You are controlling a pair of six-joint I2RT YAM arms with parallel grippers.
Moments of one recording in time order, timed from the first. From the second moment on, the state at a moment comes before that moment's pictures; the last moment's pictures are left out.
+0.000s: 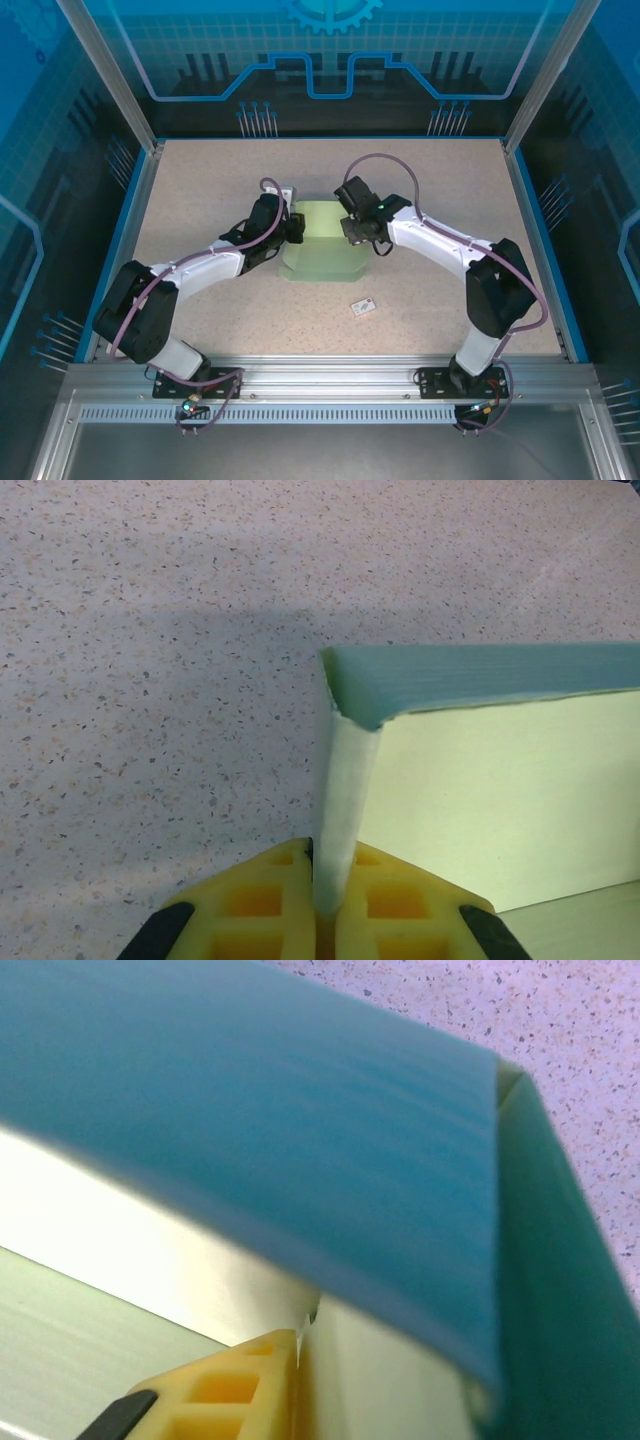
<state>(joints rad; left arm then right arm) -0.49 1.53 0.86 0.06 -0.05 -0.43 0.66 1.73 1.35 -0.72 0.30 0.29</state>
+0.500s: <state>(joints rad) -0.49 1.53 0.86 0.06 -0.05 -0.43 0.71 1.84 1.45 -0.80 0.53 0.38</state>
